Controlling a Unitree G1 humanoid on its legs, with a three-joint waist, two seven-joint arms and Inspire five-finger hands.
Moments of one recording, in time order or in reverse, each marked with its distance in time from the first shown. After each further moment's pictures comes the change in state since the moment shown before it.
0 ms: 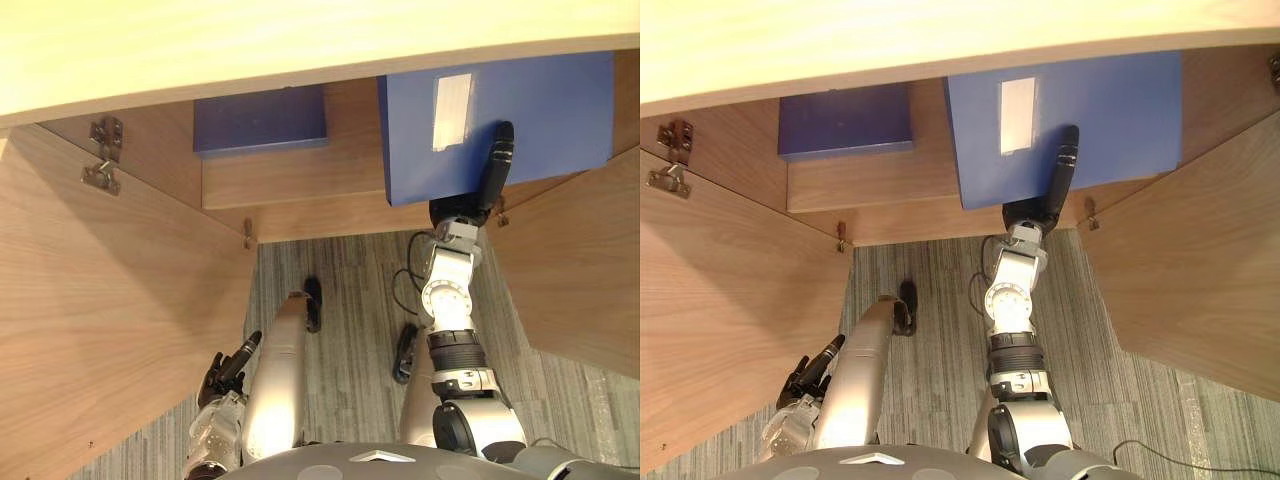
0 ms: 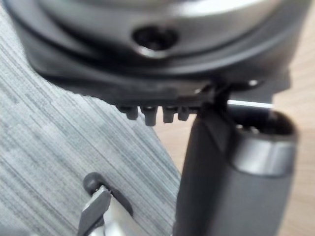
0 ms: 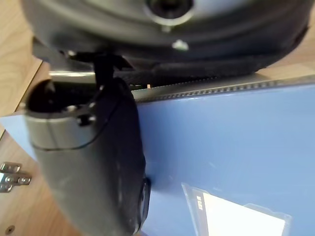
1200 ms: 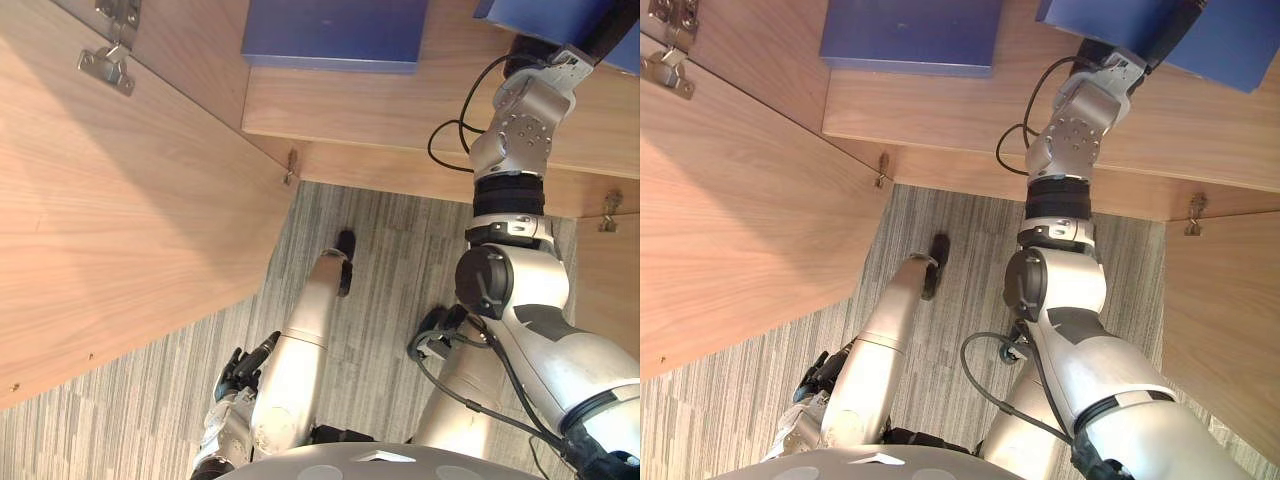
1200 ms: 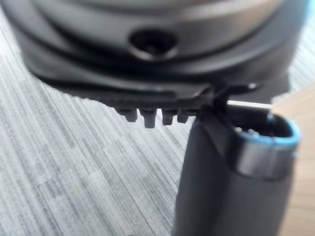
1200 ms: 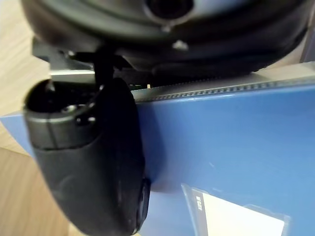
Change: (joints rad) left arm -0.010 0.009 -0.144 0.029 -0.018 0.007 0.024; right arm -0.804 -0.255 -0.330 0.449 0.149 -0.036 -0.301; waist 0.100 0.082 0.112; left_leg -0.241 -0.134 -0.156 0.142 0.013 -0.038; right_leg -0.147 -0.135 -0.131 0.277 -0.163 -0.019
